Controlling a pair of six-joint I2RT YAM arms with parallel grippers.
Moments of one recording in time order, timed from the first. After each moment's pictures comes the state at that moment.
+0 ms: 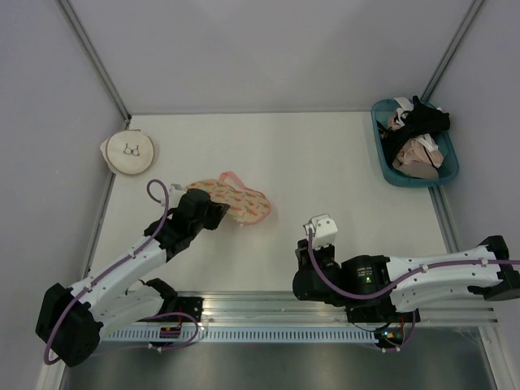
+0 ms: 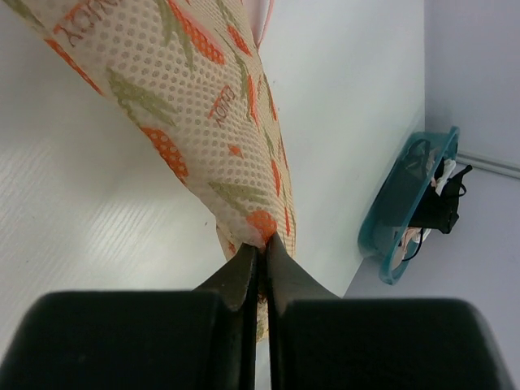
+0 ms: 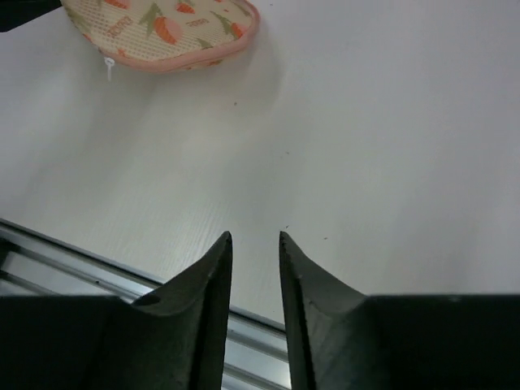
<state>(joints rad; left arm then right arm) -0.60 0.97 0.60 -0.30 -0.30 -1.52 1.62 1.07 0.94 -0.93 0.99 1.09</state>
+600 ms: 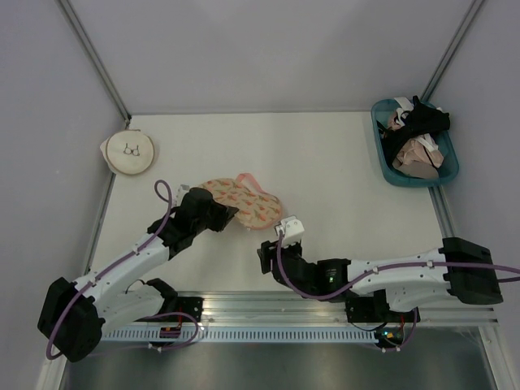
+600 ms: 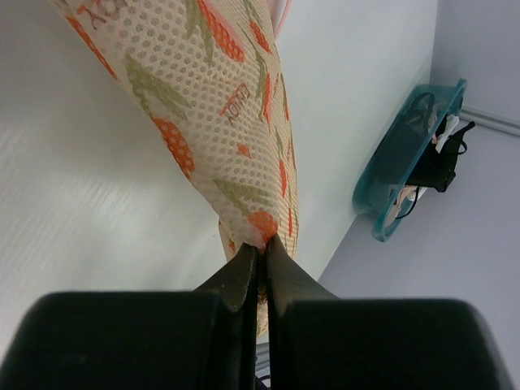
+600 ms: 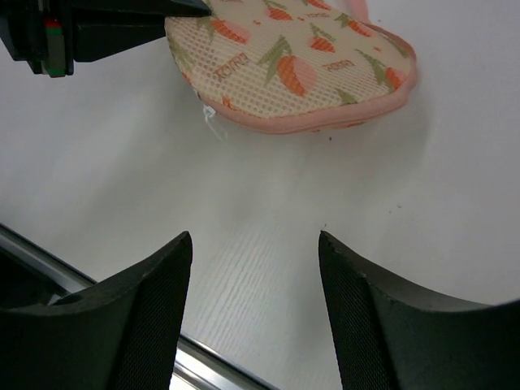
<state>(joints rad) -0.60 1.01 0.60 -0.27 -0.15 -1.55 1.50 1.23 0.65 -0.02 0.87 0.72</state>
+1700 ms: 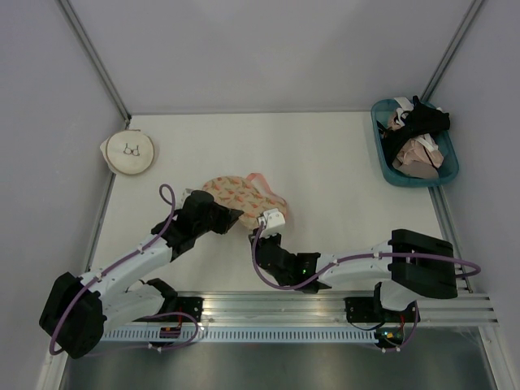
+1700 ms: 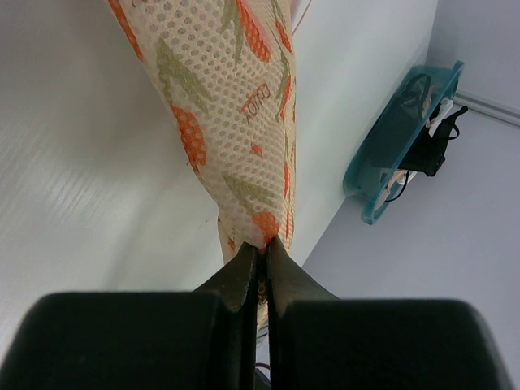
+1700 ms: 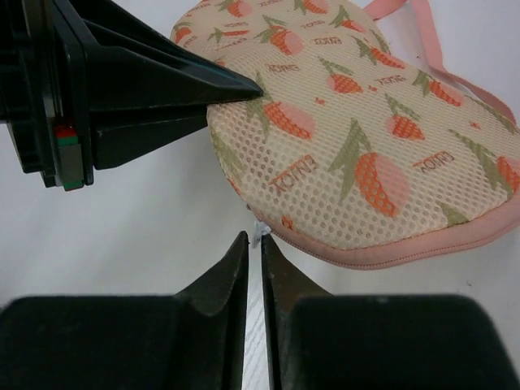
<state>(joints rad) -0.60 1.04 0.55 -0.17 -0.07 -1.61 1.36 1.55 0.70 0.41 0.80 0.59</state>
